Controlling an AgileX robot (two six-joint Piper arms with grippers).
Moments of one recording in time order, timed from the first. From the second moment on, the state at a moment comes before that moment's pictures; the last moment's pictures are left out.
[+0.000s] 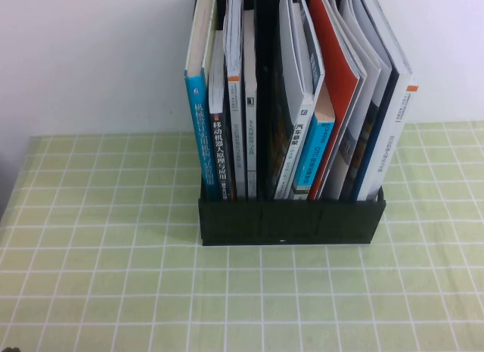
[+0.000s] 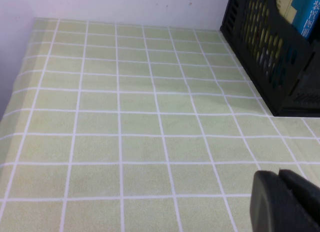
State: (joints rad) right arm -0.12 -0.01 0.03 0.33 0.44 -0.32; left arm -0.24 -0.01 0.02 0.10 0.39 -0.31
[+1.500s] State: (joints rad) right arm -0.12 -0.01 0.03 0.38 0.44 -0.36; left arm -0.24 -0.01 0.02 0.11 0.39 -0.24
